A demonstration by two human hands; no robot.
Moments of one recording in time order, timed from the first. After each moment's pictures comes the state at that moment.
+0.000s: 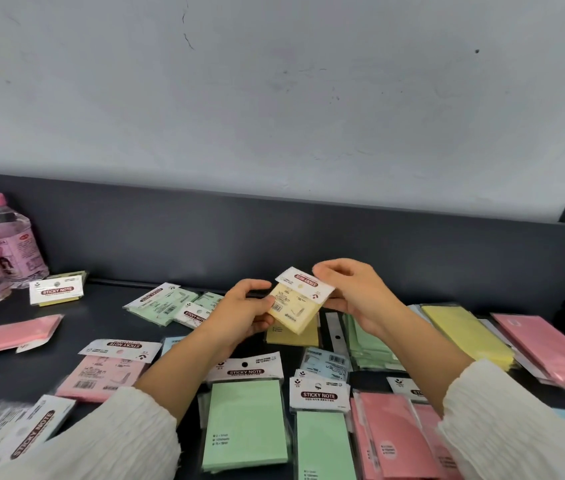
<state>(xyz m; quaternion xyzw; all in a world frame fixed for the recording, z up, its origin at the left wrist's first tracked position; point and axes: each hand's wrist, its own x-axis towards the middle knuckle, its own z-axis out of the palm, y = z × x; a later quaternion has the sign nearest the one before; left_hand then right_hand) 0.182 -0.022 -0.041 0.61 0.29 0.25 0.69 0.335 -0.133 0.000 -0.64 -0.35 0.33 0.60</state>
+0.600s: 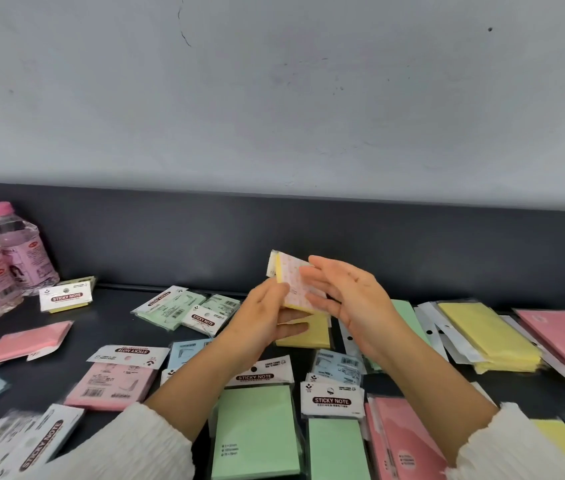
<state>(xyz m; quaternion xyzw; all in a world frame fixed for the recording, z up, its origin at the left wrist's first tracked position) 0.183 -0.049 -0.026 0.64 0.19 0.25 0.70 0.296 -0.141 -0.002 -0.54 -0.36 0.34 0.69</state>
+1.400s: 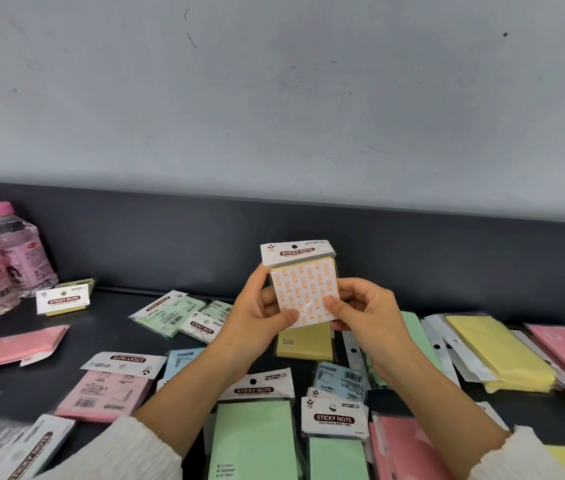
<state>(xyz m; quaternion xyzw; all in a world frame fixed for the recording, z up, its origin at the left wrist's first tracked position) 0.180 -0.038 -0.031 0.68 0.15 0.33 0.63 0.309 -0.144 -0.016 -0.64 -0.41 0.20 0.62</state>
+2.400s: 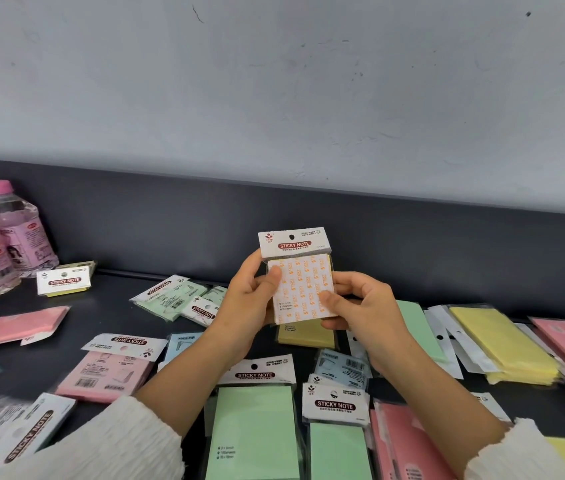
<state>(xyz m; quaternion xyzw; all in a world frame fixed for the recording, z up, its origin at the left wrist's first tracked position) 0.181 -0.034 -0.033 0.63 0.20 0.37 0.66 0.304 -0.141 -0.023 -0.64 -0.38 0.24 0.62</state>
